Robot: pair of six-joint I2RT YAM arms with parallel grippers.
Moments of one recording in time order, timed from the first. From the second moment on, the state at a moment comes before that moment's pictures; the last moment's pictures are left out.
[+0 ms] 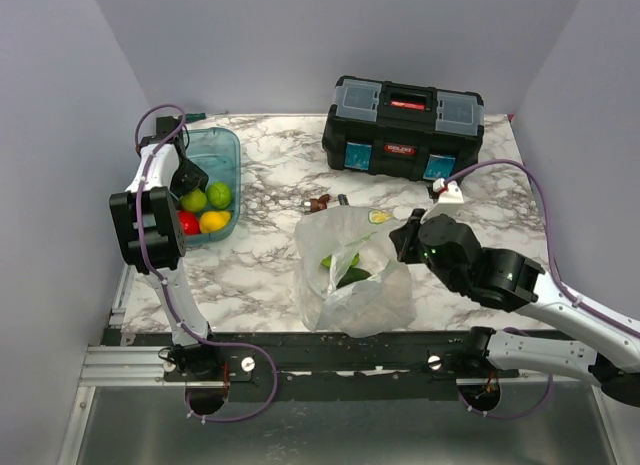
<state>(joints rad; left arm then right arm) 0.19 2.03 1.68 -0.90 -0.18 -0.70 1.06 0.91 1.03 -0.66 0.61 0.70</state>
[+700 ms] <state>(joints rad) 0.22 2.03 1.68 -0.91 -0.14 -0.72 1.06 0.89 1.04 -0.70 0.59 0.77</state>
